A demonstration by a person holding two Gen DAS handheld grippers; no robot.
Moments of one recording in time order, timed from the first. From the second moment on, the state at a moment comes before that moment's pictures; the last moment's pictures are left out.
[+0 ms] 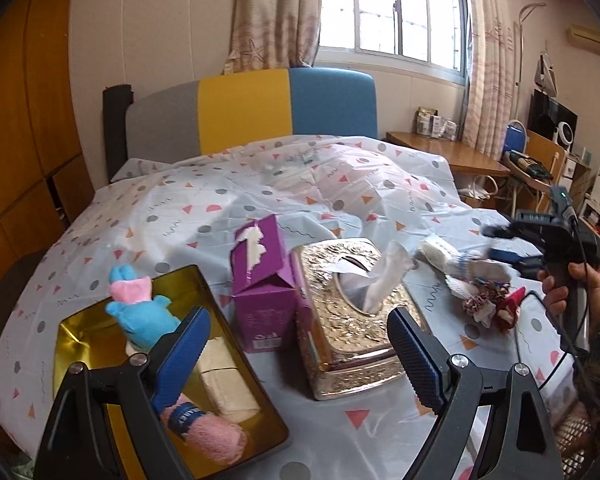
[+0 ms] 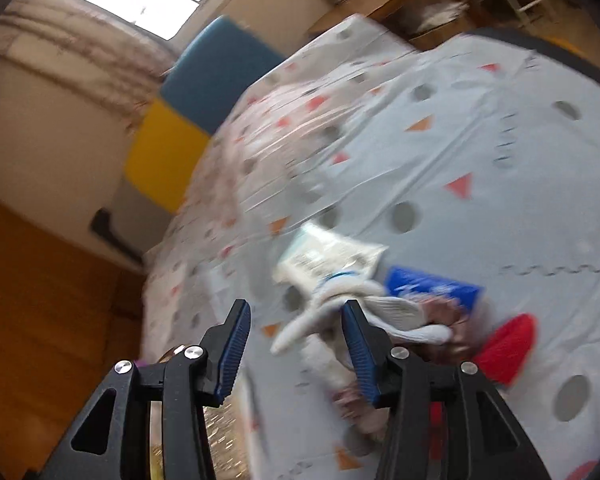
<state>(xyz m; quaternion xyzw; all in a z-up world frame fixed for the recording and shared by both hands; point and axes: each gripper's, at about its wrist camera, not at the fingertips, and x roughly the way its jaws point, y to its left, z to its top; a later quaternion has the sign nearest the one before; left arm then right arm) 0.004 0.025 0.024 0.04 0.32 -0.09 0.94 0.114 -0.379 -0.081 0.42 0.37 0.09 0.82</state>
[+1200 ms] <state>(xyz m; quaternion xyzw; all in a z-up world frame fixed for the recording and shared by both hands) 0.046 -0.110 0.012 0.08 0.37 -0.25 0.89 0.103 -0.376 -0.054 0.23 0.36 -0.08 0.90</state>
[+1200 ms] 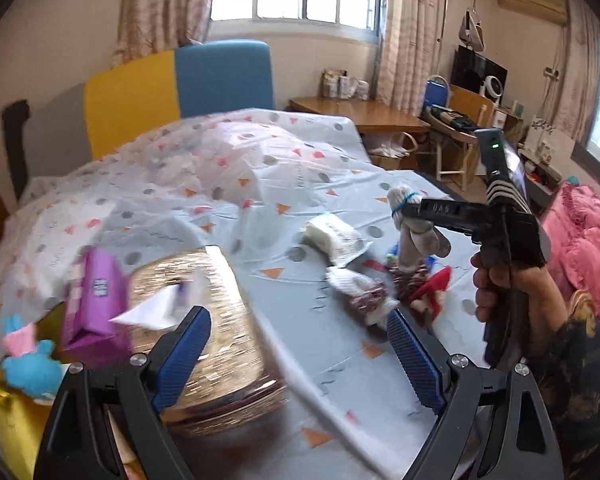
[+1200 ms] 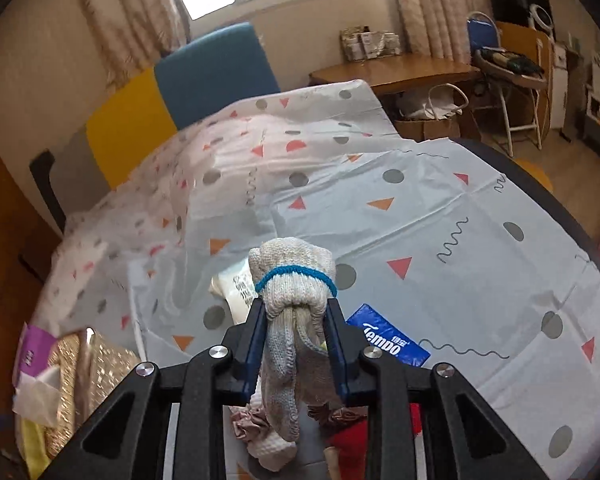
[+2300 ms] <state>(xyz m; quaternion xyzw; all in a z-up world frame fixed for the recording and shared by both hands) 0.154 -0.214 -0.075 0.06 0.53 -0.24 0.81 0.105 -0.380 -0.061 0.25 0.38 -0.08 0.89</state>
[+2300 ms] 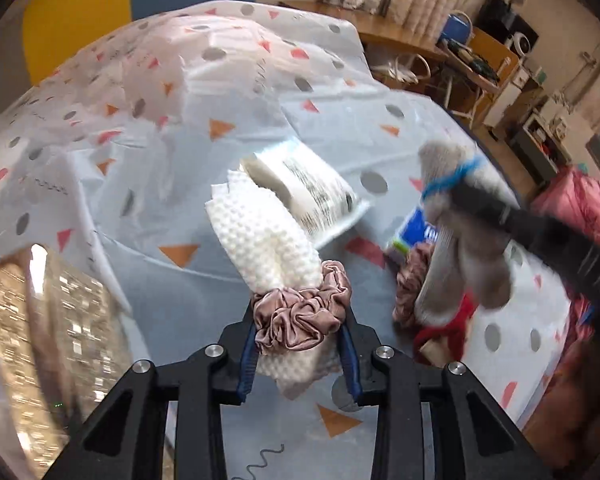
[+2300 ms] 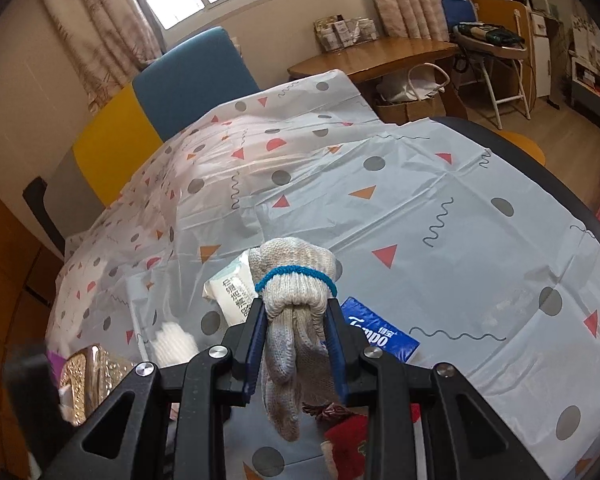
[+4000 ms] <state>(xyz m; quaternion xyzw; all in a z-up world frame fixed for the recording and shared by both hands) 0.030 0.254 -0.085 -0.19 0.47 0.09 0.86 0.128 -0.257 -0.125 -0.02 0.49 0.01 0.87</state>
